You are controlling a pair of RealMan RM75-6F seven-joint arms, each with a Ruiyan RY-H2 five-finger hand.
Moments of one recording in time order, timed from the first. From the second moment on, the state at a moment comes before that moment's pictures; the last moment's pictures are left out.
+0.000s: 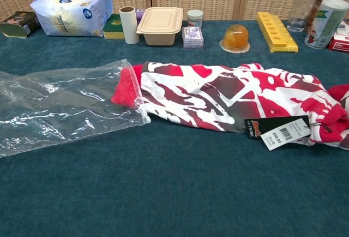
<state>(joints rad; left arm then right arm) -0.38 -1.01 -0.06 -1.57 1.26 1.21 0.01 0.26 -1.09 0.07 -1.76 -1.57 1.38 -0.15</state>
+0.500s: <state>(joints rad) -0.18 -1.08 0.02 -1.67 1.47 1.51 -0.02 0.16 -1.15 0.06 -1.66 -1.55 1.52 -0.17</state>
